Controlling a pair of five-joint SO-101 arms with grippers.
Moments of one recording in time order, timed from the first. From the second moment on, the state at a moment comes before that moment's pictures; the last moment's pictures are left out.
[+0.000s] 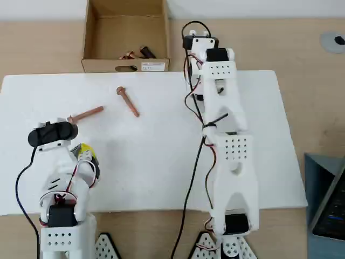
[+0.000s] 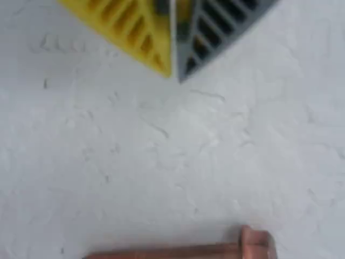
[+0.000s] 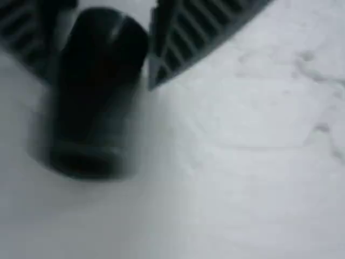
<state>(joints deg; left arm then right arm) -6.6 -103.9 96.3 51.4 3.3 -9.3 57.3 -57.4 91.1 -12.0</state>
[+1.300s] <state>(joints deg) -6.6 -103.9 96.3 51.4 3.3 -12.2 11.1 -56.0 101.2 -10.2</state>
